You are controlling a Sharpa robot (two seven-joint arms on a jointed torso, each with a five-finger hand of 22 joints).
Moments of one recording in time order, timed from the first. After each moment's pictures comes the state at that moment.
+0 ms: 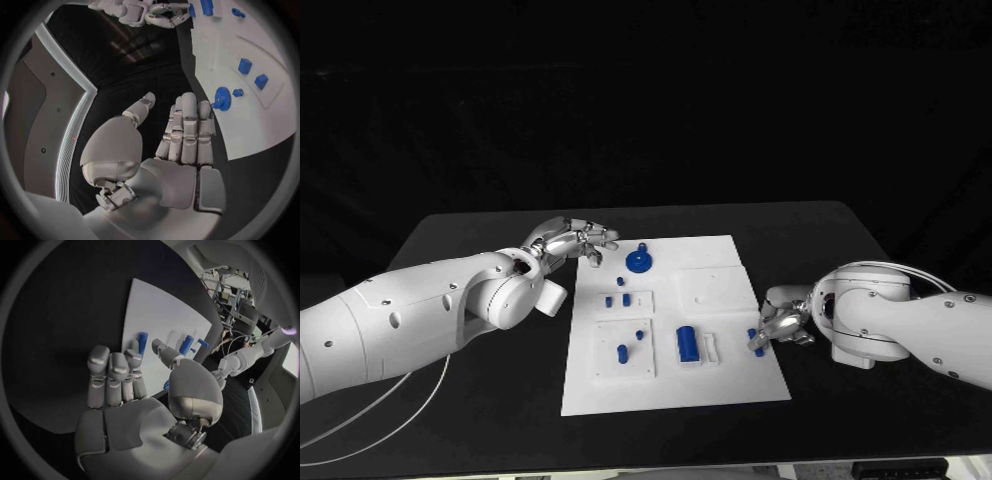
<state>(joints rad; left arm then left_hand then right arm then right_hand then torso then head) 1.18 -0.78 -0.12 1.35 -0.24 -0.20 0.26 0.98 -0.10 0.45 -0.21 0.06 0.85 0.17 0.27 0.49 1.20 0.09 0.09 0.16 1.11 -0.02 1.09 0.31 0.05 0.82 -0.09 0.82 1.21 1.23 -0.97 -0.18 1.66 -1.18 0.15 -0.56 0.83 -0.19 0.66 -0.12 0.05 1.04 0.07 0.29 0.63 1.22 -0.03 0.99 1.19 1.32 -0.13 1.21 1.06 0.21 1.21 -0.06 1.09 1.31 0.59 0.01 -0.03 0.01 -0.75</state>
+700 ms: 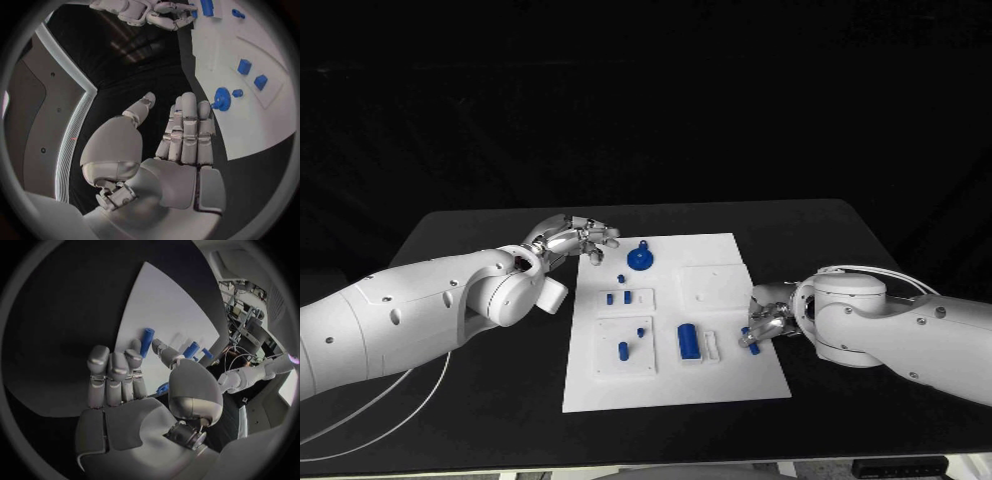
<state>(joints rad) 1.18 -0.79 -0.12 1.35 -0.24 -0.20 0.26 0.98 -0.10 0.45 -0.21 0.06 0.85 0.17 0.27 0.49 1.20 0.09 0.09 0.16 1.11 -0.02 1.08 0.31 0.05 0.81 -0.09 0.82 1.21 1.20 -0.91 -0.18 1.65 -1.38 0.12 -0.58 0.83 -0.19 0.66 -0.12 0.05 1.05 0.07 0.29 0.95 1.22 -0.03 0.99 1.19 1.32 -0.13 1.21 1.06 0.21 1.21 -0.06 1.09 1.31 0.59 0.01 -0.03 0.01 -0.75</state>
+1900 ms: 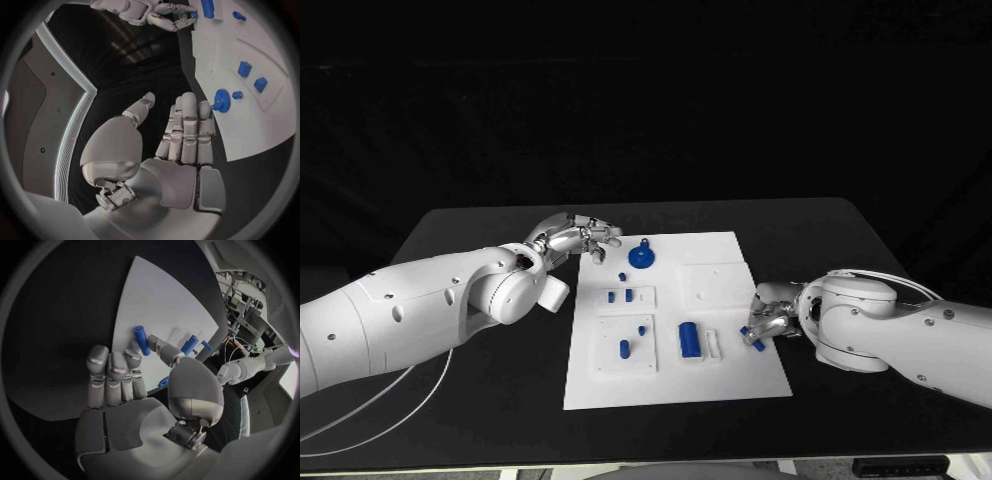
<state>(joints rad) 1.18 -0.79 -0.12 1.36 -0.24 -0.20 0.26 0.98 -0.10 0.45 -0.20 0.06 0.85 0.17 0.27 0.49 1.20 0.09 0.09 0.16 1.11 -0.02 1.08 0.31 0.05 0.82 -0.09 0.82 1.21 1.19 -0.93 -0.19 1.67 -1.28 0.00 -0.57 0.89 -0.14 0.77 -0.23 0.19 1.06 0.08 0.26 0.93 1.23 -0.03 0.99 1.18 1.32 -0.13 1.21 1.06 0.21 1.21 -0.04 1.09 1.31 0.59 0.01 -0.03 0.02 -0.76</state>
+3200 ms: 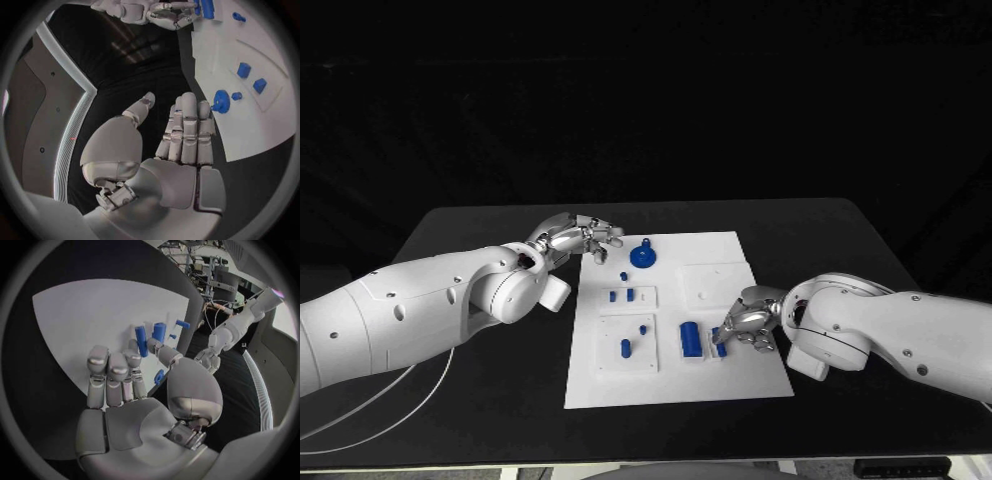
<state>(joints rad) 1.18 -0.79 -0.12 1.36 -0.24 -0.19 0.25 0.98 -0.10 0.45 -0.20 0.06 0.85 0.17 0.28 0.49 1.20 0.09 0.09 0.16 1.11 -0.02 1.08 0.32 0.05 0.82 -0.09 0.81 1.21 1.20 -0.87 -0.19 1.67 -0.87 -0.09 -0.56 0.87 -0.14 0.74 -0.19 0.18 1.06 0.08 0.27 0.61 1.23 -0.04 0.99 1.18 1.32 -0.13 1.21 1.05 0.22 1.22 -0.04 1.09 1.31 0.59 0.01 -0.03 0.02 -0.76</state>
